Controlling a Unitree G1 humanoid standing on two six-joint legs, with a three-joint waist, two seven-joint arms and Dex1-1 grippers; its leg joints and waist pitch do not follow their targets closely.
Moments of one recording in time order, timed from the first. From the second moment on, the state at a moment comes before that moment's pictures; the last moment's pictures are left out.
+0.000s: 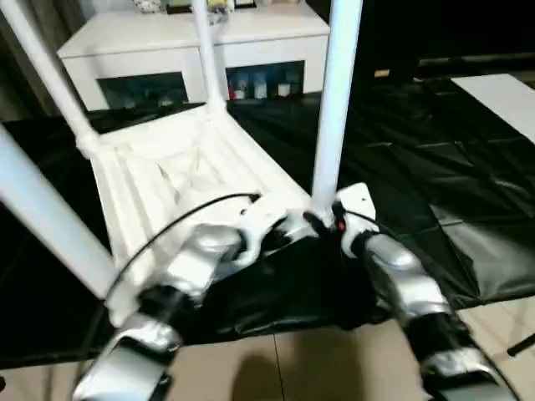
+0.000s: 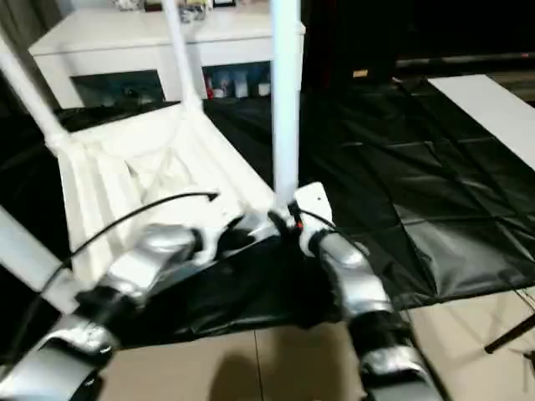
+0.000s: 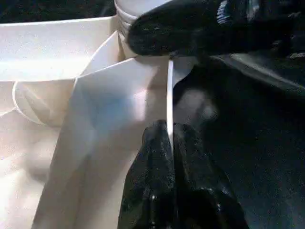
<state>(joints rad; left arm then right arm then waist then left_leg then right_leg) -0.67 0.09 -0.28 0.68 0.09 0.30 -0.64 -0.53 -0.08 0.07 0.63 -0.02 0.12 0.23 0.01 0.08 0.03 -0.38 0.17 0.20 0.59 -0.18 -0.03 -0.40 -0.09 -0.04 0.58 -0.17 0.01</state>
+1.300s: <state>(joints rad) -0.47 0.40 -0.28 0.45 -0.05 0.17 -1.19 -0.43 -0.38 0.18 0.48 0.12 0.07 1.08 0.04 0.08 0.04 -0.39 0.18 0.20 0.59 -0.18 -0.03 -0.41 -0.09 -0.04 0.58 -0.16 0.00</state>
